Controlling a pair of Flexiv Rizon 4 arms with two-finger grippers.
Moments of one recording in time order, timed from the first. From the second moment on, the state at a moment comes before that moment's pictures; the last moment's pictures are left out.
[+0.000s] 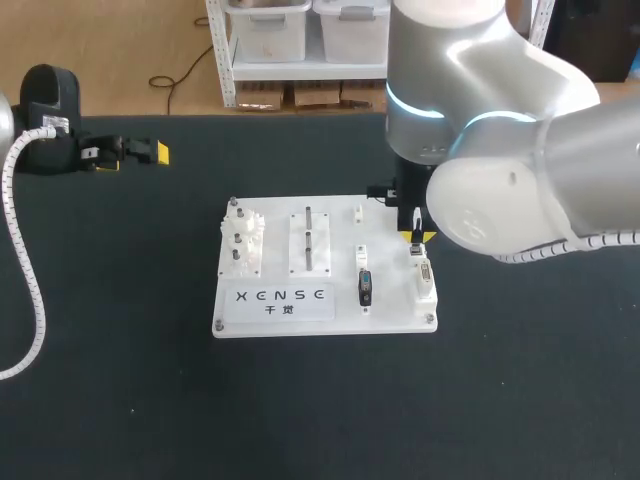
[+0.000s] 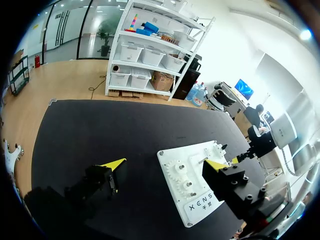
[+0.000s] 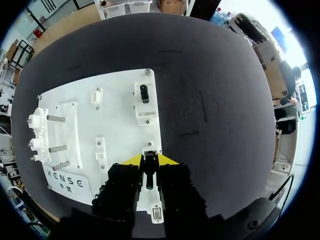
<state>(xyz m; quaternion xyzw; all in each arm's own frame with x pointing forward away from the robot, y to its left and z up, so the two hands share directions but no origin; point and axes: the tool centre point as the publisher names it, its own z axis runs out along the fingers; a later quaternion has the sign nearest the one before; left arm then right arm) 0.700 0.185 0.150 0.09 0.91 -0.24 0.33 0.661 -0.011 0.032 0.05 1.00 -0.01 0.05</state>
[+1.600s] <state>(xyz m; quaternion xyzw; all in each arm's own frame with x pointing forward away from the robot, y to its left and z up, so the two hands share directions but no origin) 0.700 0.185 0.150 0.09 0.91 -0.24 0.33 0.659 -0.014 0.020 0.06 1.00 -0.03 0.04</state>
